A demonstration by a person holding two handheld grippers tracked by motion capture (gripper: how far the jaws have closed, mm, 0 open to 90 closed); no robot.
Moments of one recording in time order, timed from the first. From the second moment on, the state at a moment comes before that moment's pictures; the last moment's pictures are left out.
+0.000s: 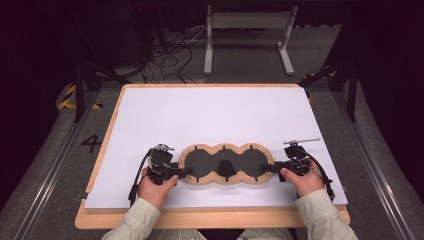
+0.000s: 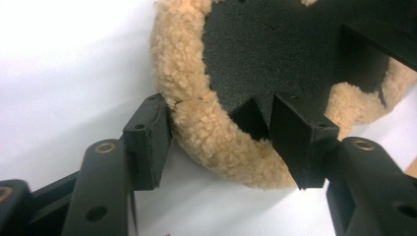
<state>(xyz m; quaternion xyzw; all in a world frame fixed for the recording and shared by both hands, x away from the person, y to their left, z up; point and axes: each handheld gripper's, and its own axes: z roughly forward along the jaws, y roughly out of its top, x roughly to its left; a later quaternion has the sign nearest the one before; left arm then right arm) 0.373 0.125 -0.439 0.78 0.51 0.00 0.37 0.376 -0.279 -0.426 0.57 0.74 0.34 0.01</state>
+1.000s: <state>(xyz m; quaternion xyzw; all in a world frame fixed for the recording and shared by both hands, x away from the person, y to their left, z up) 0.371 0.134 -0.409 0.75 0.48 0.14 0.43 0.361 -0.267 -0.396 0.50 0.74 0.42 0.17</state>
